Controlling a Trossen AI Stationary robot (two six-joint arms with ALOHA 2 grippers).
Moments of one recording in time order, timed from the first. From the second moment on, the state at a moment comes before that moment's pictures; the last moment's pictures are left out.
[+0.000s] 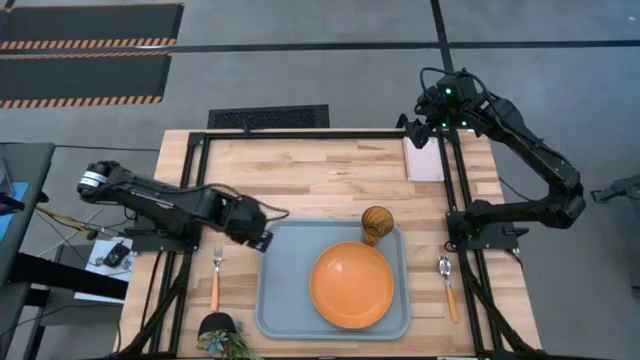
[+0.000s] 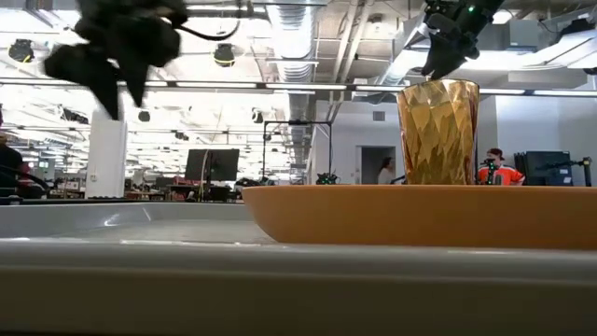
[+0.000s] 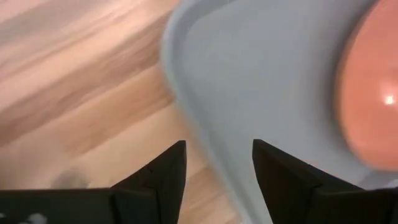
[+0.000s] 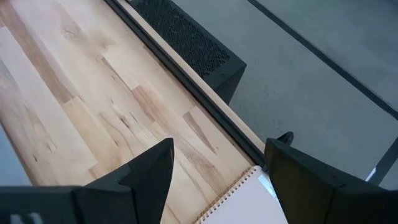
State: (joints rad) left arm -0.21 1.27 0.99 -0.99 -0.03 -1.31; right arm -0.83 1.15 1.33 -0.92 -0.01 -0.14
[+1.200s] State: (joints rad) left arm -0.73 1.25 0.49 -0.72 0.07 -2.22; right arm -0.83 1.20 1.33 -0.88 -0.01 -0.11
